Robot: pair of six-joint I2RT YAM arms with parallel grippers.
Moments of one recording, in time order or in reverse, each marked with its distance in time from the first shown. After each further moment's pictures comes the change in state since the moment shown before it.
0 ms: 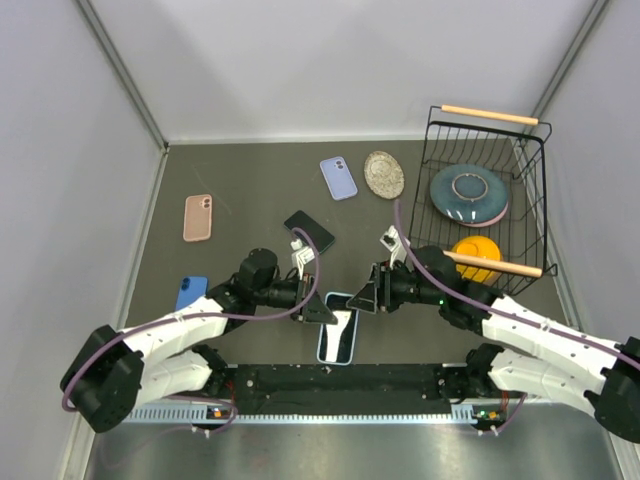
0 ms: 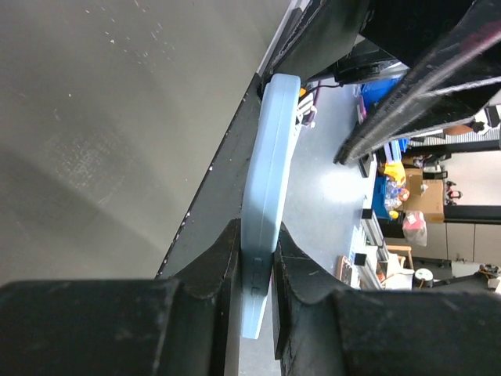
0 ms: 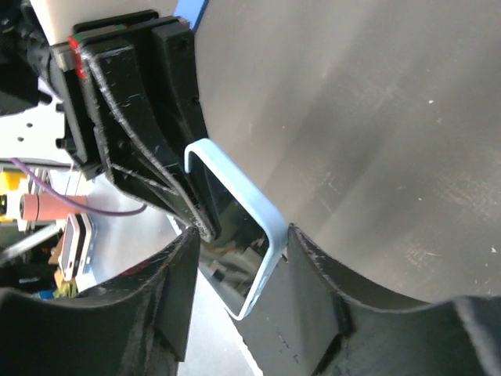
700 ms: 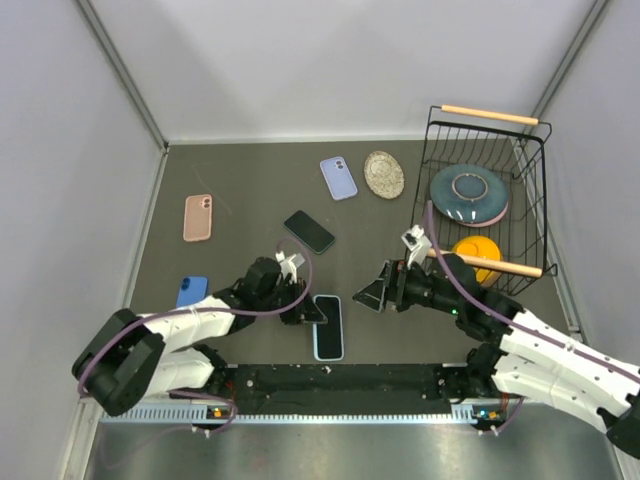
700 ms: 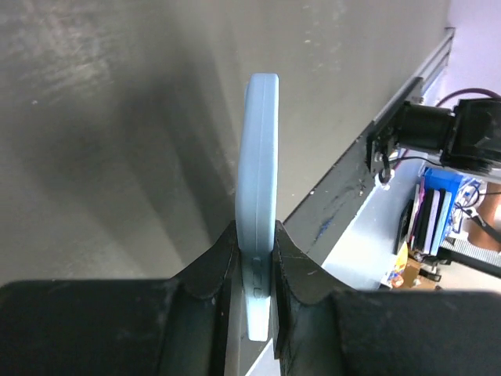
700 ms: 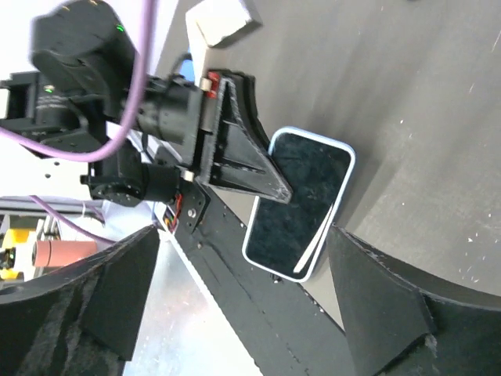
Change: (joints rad) left arm 0.022 0.082 -0.076 -0.031 -0.250 -0.116; right arm 0.003 -0.145 -0.035 -0.045 0.147 0.072
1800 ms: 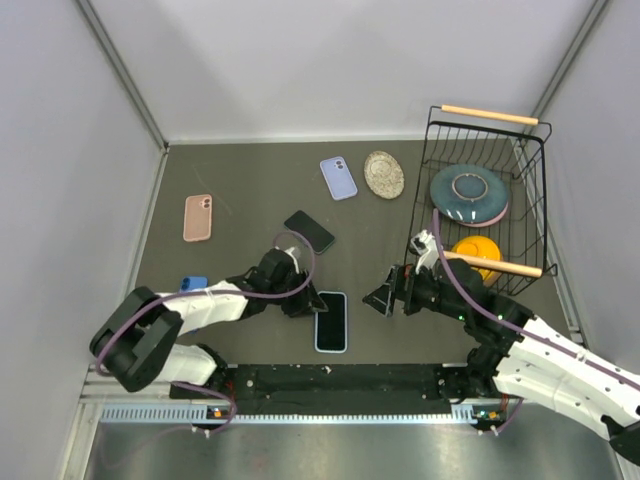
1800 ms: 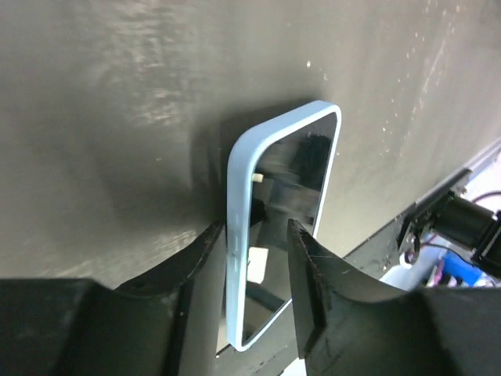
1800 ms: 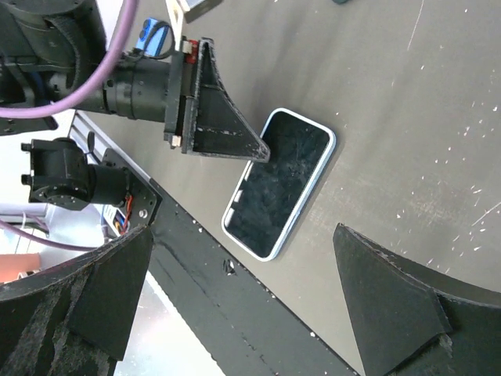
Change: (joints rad) left arm -0.008 0.207 0.126 -0.101 -0.200 -0.097; right arm 0.000 -0.117 0.000 -0.159 0.119 -0.095
